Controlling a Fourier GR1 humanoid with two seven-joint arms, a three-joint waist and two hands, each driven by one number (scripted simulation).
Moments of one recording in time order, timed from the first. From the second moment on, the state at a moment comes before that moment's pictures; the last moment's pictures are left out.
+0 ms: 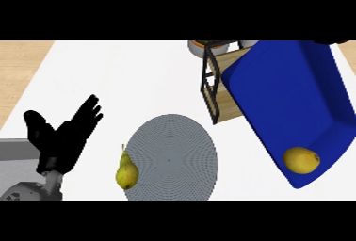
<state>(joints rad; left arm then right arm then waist) -0.10 0.46 -0.30 -1.63 0.46 0.31 0.32 -0.99 -0.58 -0.03 -1.37 0.28 0.36 0.40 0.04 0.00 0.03</state>
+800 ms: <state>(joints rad) -0.09 0.44 -0.29 -1.63 0.44 0.30 0.32 -1.10 -0.55 0.01 -1.10 0.38 0.31 0.16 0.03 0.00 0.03</state>
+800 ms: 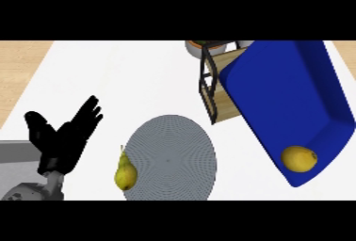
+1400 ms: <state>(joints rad) -0.08 0.44 -0.27 -1.63 0.45 0.30 0.33 -1.17 -0.45 -0.20 -0.96 0.22 0.20 0.24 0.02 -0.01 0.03</state>
